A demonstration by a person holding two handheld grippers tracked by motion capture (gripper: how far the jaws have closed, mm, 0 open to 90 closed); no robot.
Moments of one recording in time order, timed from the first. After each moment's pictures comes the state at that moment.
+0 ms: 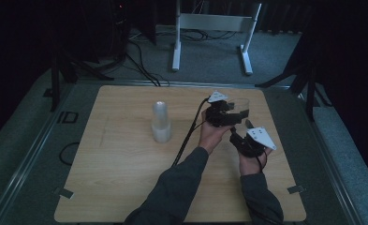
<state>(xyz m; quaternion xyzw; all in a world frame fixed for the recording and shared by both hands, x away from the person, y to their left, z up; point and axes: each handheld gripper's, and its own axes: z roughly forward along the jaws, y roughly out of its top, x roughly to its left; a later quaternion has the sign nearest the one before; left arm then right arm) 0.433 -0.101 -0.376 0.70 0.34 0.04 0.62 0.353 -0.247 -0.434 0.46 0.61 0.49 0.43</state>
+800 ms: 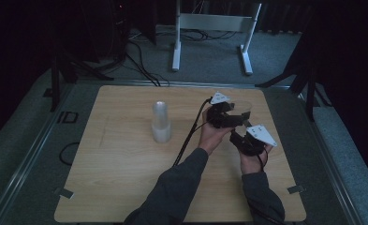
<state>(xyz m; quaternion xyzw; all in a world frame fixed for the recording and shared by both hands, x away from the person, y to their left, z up) 0.428 -0.104 -0.374 0.71 0.33 0.05 0.62 0.357 -0.249 -0.431 0.45 0.63 0.49 0.40</state>
